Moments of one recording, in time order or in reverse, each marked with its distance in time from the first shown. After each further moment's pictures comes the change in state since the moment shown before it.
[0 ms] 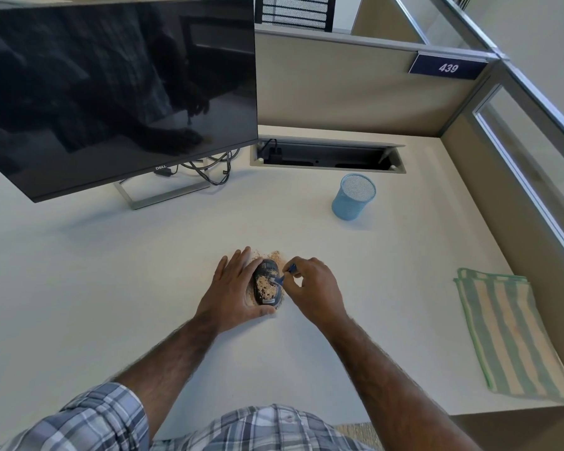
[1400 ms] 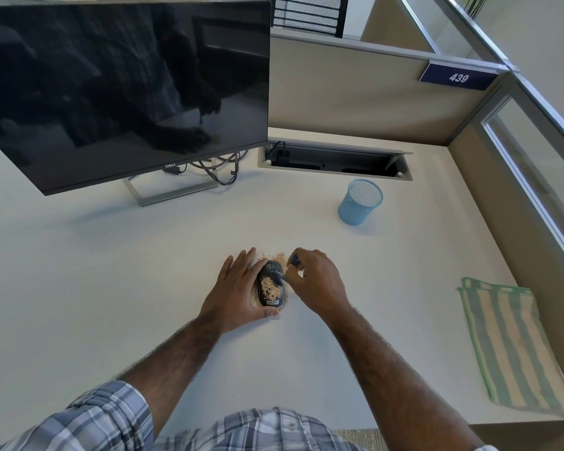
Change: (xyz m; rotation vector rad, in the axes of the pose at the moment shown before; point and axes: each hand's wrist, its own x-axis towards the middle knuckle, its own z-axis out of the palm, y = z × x) left_hand 0.000 -0.002 0.003 -0.011 0.022 -0.002; right_hand 0.023 -0.004 -0.001 -0.063 -0.076 0.012
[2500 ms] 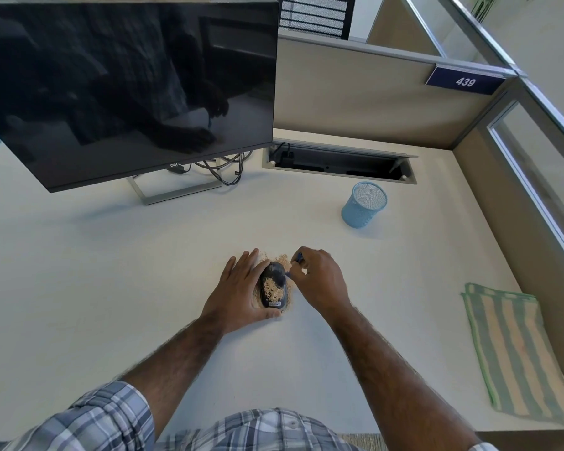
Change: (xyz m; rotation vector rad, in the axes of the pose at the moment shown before) left_hand 0.000 -0.001 0.000 0.006 -0.004 0.001; right_hand 0.009 0.001 0.002 -0.017 0.010 0.036
